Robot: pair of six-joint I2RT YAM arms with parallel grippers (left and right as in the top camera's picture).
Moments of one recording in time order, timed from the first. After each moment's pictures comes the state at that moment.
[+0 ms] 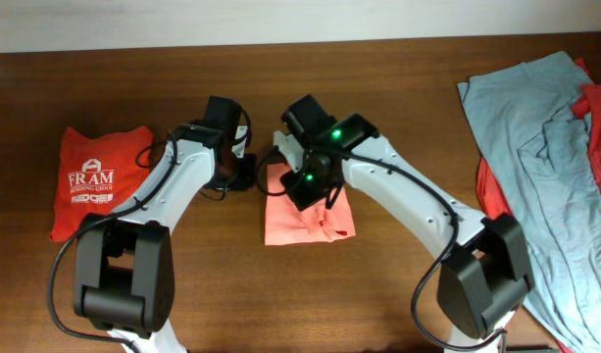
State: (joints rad) left arm -0.25 1.89 1.35 -0.82 0.12 -0.18; right arm 0.62 1.92 1.63 -1.06 -0.28 0.05
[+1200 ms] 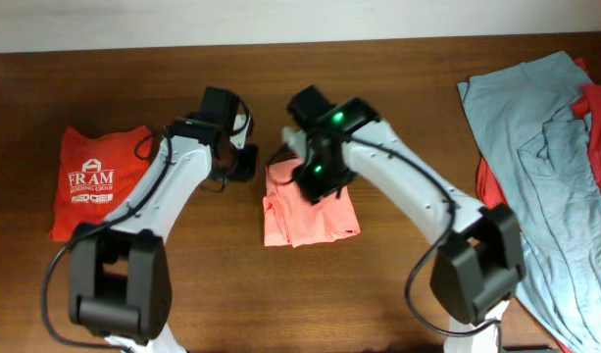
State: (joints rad) left arm -0.25 1.85 1.41 -0.81 0.18 -0.13; right arm 0.55 1.97 1.76 -1.27 -0.15 0.03
